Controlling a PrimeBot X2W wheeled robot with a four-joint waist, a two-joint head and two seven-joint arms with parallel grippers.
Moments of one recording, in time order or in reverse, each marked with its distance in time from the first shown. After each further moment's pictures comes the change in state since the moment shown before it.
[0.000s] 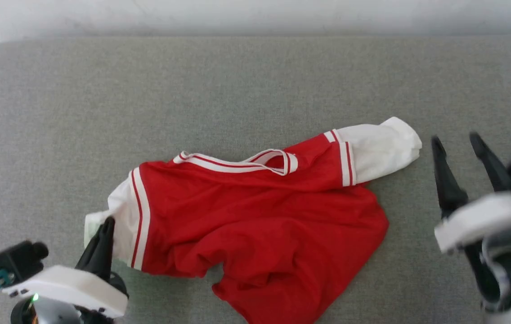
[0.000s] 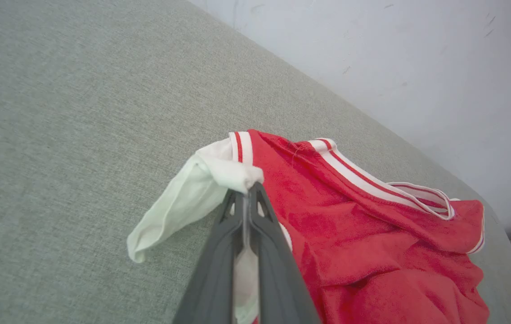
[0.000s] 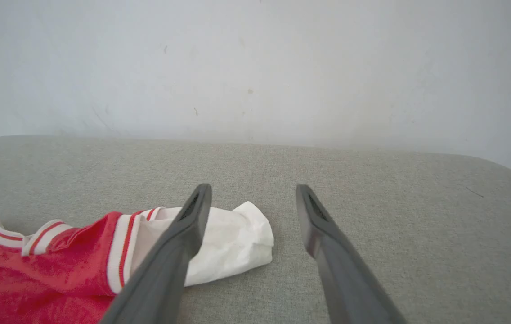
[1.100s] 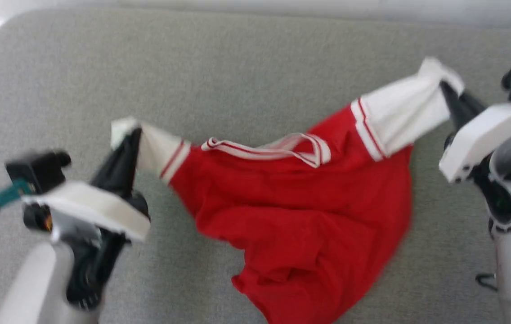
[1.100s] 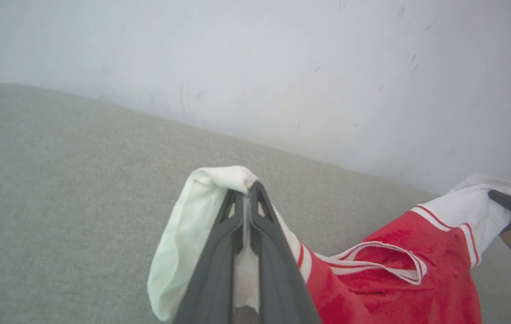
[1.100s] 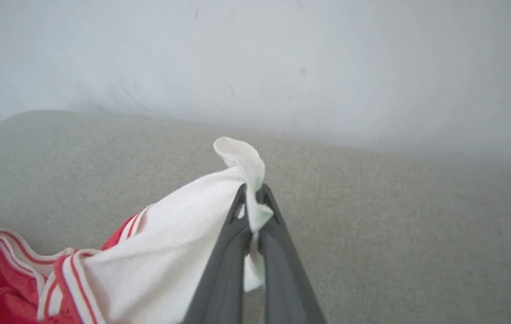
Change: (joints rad) left arm -0.337 0.010 -0.118 0.094 0.088 -0.104 -0.002; right arm -0.351 -0.084 0.042 0.204 0.109 0.000 0.341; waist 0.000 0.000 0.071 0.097
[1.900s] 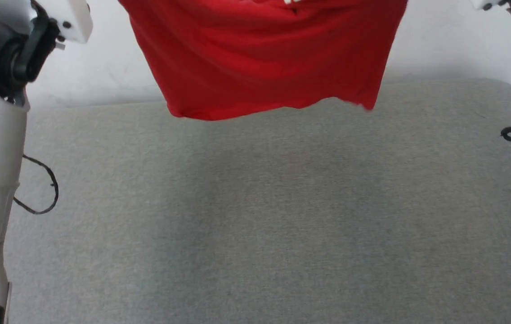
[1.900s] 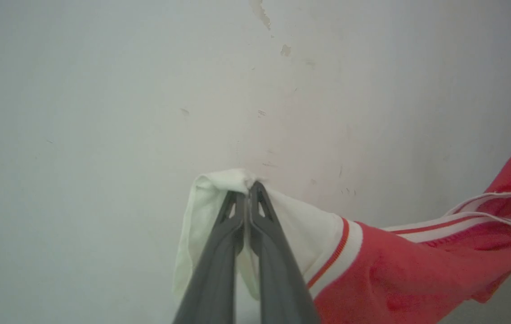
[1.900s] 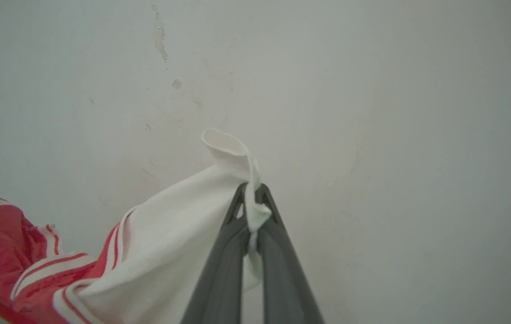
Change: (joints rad) left arm -0.850 0.134 -0.145 0.431 0.249 -0.101 0.263; right arm -0.610 -0.039 0.104 0.237 -0.032 0.000 -0.051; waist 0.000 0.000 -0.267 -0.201
